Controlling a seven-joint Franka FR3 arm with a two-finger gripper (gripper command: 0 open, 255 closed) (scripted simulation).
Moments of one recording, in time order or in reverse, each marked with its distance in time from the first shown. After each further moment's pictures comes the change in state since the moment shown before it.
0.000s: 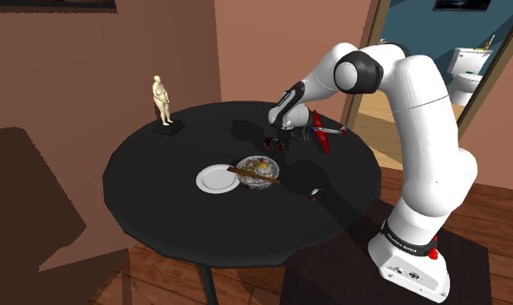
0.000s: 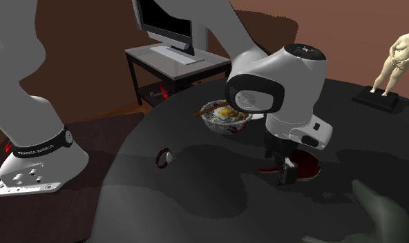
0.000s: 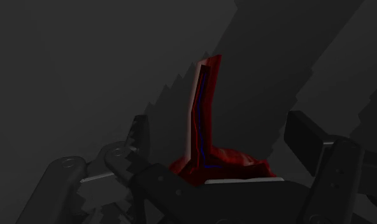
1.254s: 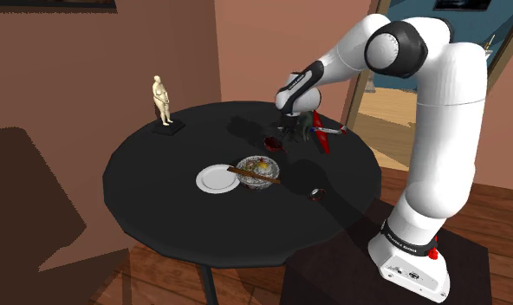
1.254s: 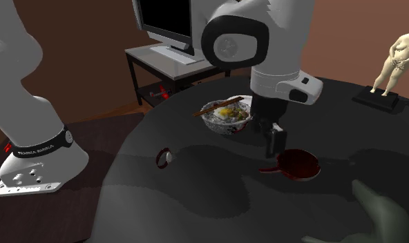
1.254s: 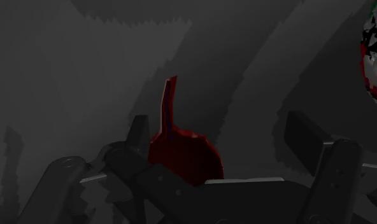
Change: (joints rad) arm 0.078 -0.290 -0.057 -0.195 -0.110 -0.087 0.063
